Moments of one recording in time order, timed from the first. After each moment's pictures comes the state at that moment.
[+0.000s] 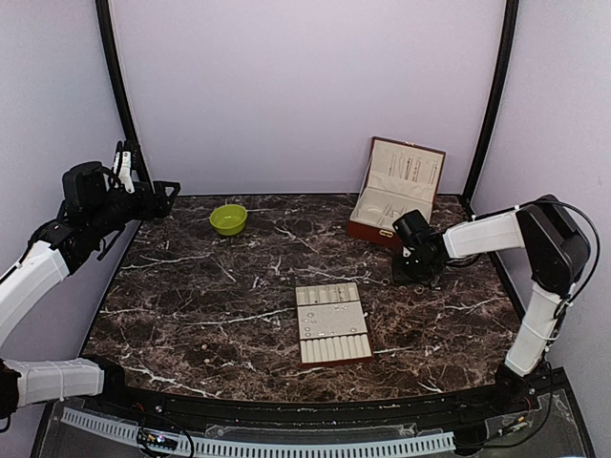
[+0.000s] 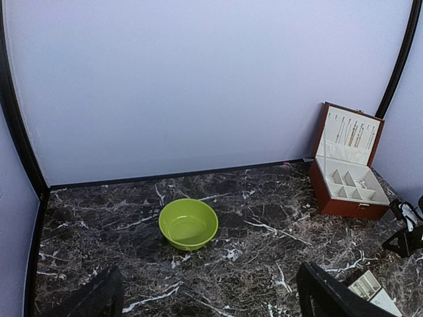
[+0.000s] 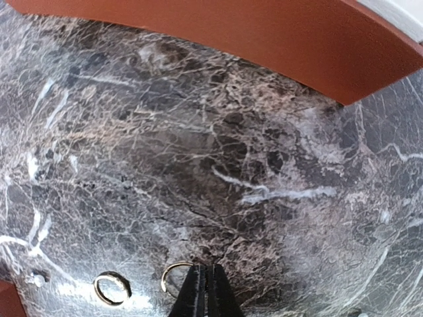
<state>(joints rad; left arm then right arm) -0.20 0.97 0.88 -0.13 0.12 -0.12 0.50 1.80 1.00 -0.31 0.23 0.47</state>
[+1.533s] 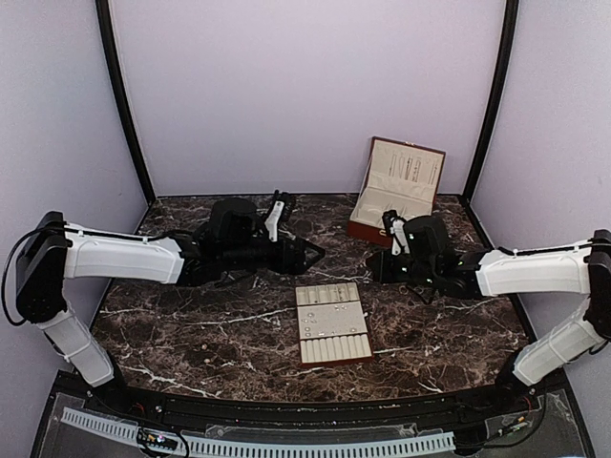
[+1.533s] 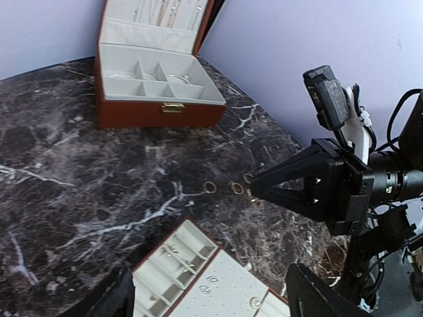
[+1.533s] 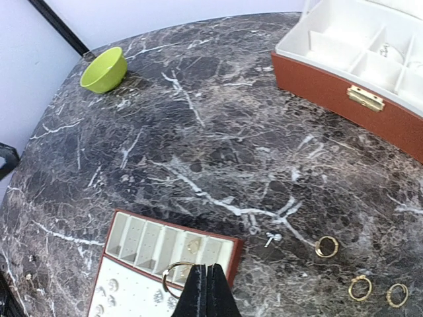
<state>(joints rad) -0.84 1.60 0.99 0.23 0.16 -0.41 0.75 1.39 0.73 0.09 0.09 0.50</state>
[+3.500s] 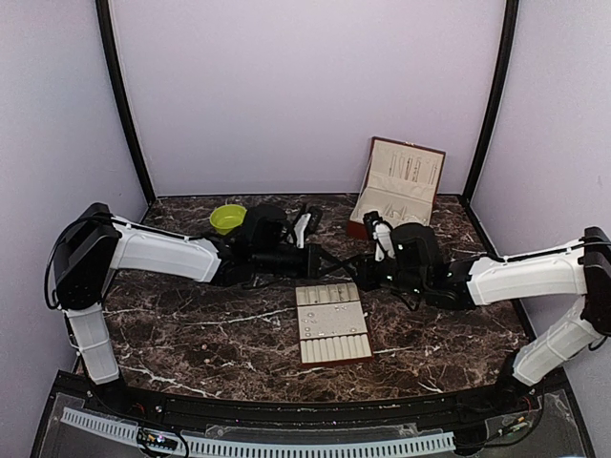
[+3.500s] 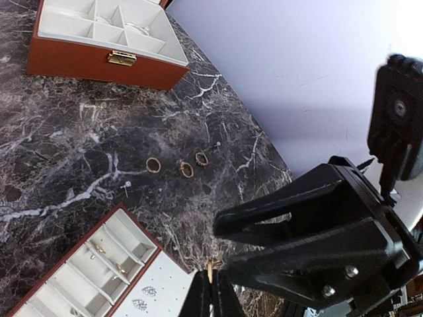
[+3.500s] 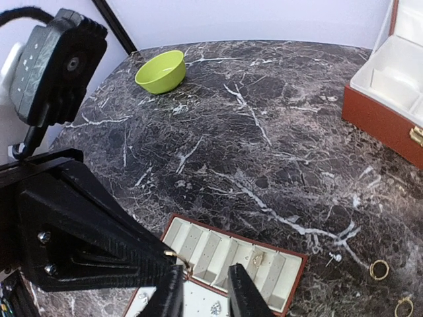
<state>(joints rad) -0.87 1.86 1.16 0.29 0.36 -0.64 0.90 1.44 0.74 0.24 0.12 0.45</state>
